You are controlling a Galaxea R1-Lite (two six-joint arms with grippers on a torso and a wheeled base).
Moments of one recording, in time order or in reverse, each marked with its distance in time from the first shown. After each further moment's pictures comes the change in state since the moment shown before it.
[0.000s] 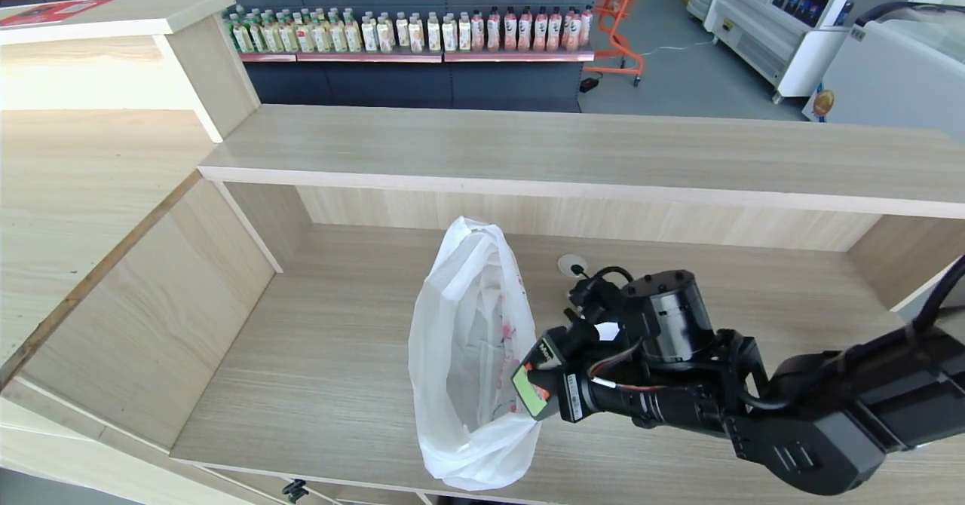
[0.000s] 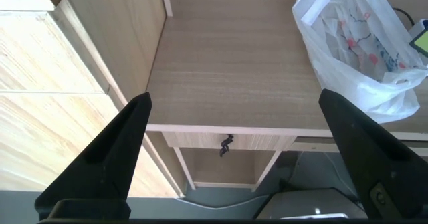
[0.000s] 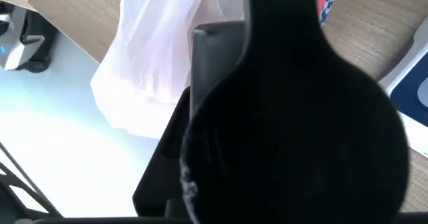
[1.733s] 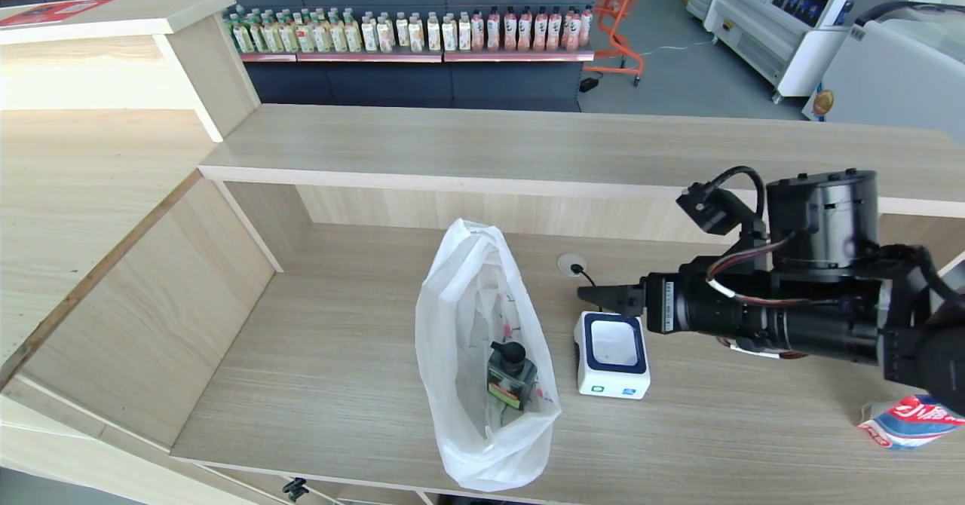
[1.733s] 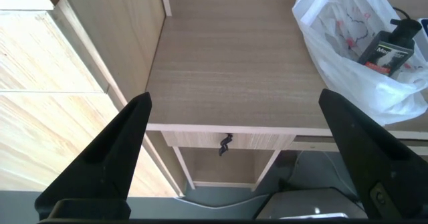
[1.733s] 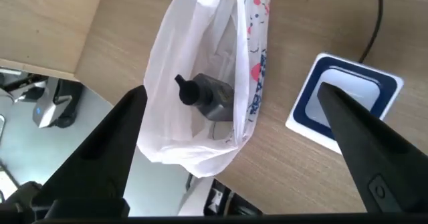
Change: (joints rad) left arm 0.000 0.000 0.000 0.000 0.000 0.000; right arm -0.201 -0.313 -0.075 0.234 0.101 0.033
